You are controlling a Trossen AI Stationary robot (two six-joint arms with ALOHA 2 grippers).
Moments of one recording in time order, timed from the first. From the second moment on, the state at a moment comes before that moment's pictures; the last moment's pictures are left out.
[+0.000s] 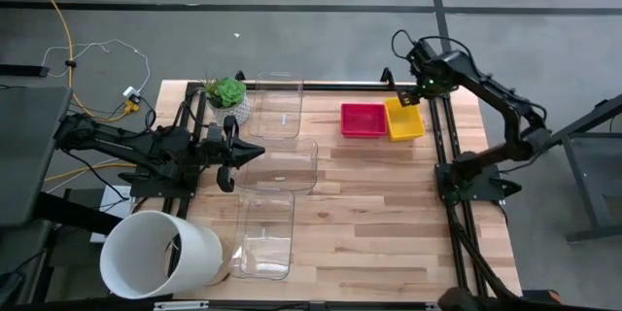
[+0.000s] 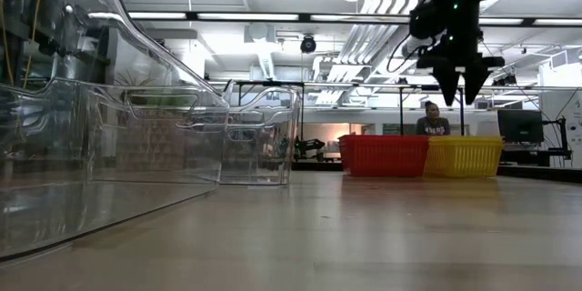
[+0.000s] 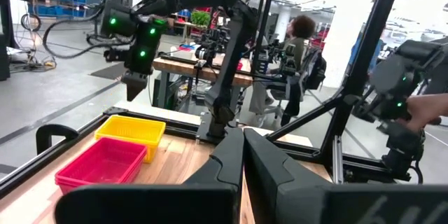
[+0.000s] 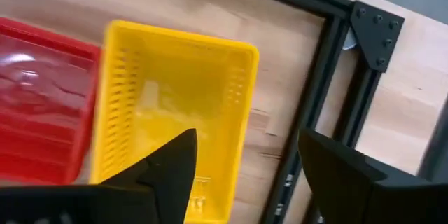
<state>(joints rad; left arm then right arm) -0.08 0.75 0.59 0.20 -0.27 -0.17 -0.98 1.38 1.18 -1.15 0.16 0.26</state>
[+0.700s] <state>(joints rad) -0.08 0.75 0.59 0.20 -0.30 -0.19 -0.48 0.76 0.51 0.12 -0.34 0.69</state>
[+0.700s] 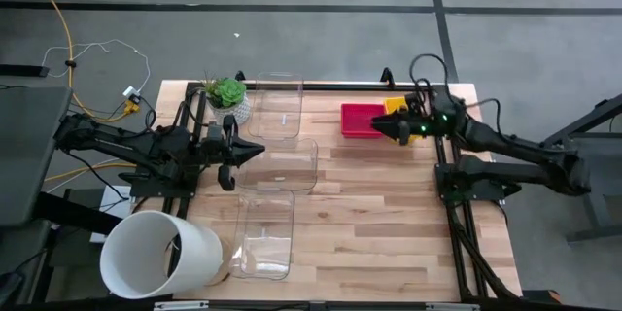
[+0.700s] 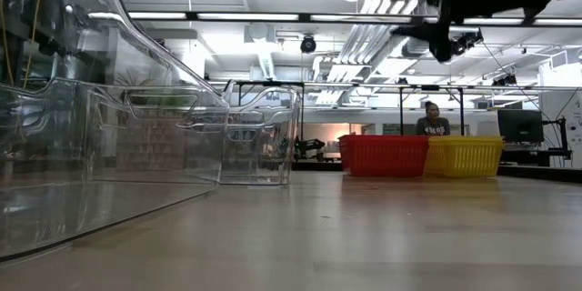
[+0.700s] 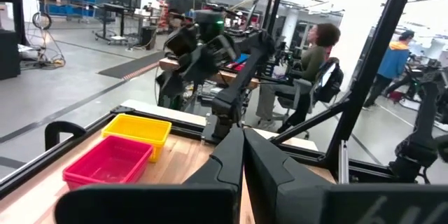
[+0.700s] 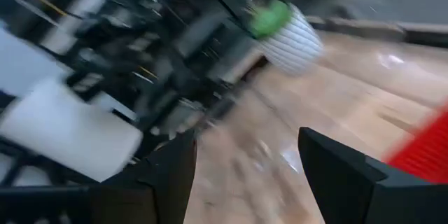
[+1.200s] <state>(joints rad) -0.08 0.75 0.59 0.17 -0.30 -0.17 -0.17 0.75 0.55 0.14 -0.03 0.45</state>
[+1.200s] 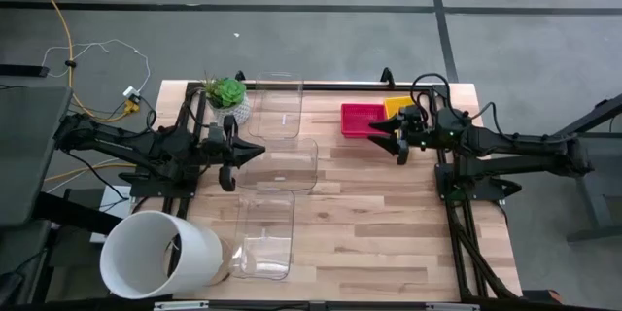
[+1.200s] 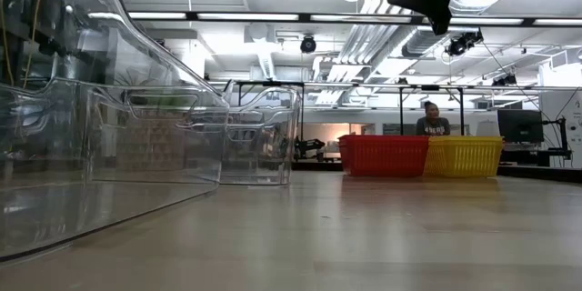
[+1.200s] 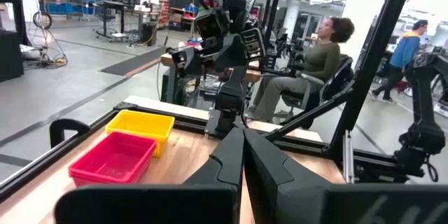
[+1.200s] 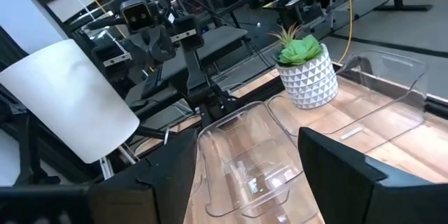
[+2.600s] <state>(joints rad) -0.08 1.06 0.81 -0.37 -0.18 -0.19 -0.16 0.75 0.55 0.13 -0.03 0.50</state>
